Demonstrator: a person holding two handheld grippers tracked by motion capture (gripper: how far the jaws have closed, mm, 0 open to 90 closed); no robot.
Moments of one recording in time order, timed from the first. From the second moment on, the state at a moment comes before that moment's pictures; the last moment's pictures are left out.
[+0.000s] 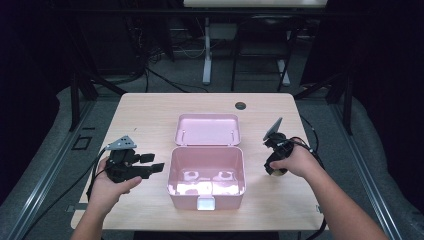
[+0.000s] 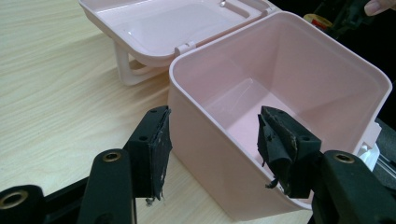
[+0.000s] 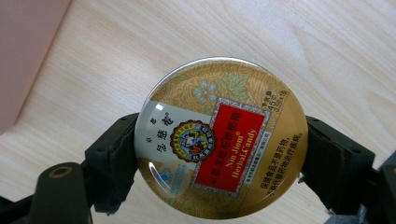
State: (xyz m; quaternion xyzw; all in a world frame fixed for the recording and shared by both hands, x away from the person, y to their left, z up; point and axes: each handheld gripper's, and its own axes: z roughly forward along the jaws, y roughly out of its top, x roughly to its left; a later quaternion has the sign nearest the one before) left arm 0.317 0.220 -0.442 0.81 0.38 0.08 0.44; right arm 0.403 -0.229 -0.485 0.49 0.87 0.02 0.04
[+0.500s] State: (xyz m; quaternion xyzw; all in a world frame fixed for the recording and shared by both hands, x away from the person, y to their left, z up) left arm 0.317 0.221 -0.442 0.81 0.38 0.08 0.45; right arm 0.397 -0.214 -0.457 0.46 0.89 0.02 0.04
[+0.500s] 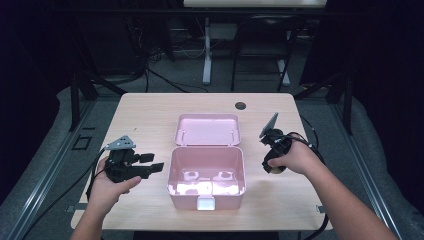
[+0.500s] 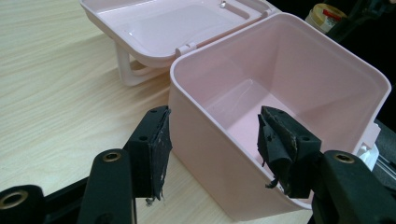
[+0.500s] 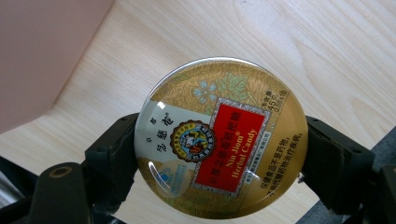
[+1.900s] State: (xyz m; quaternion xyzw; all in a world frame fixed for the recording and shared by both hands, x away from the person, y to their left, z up) left arm 0.318 0.219 -0.445 0.81 0.38 0.07 0.44; right arm 0.383 -0.174 -0.395 0.21 0.98 0.04 0.04
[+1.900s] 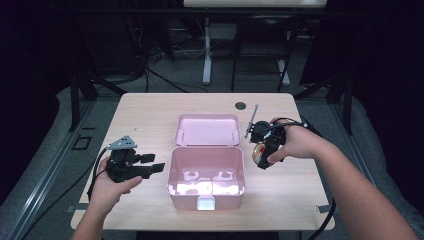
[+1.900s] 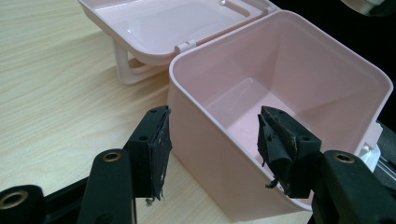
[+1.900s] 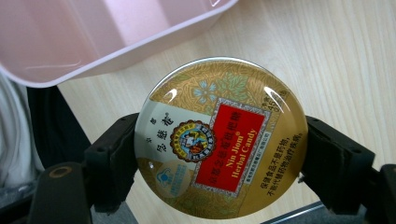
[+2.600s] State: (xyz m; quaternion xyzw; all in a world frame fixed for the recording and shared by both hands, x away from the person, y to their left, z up) left arm 0.319 0.221 -0.444 0.80 0.38 0.07 0.45; right arm 0.368 -0.143 -0.390 0.09 0.99 0.03 0.04
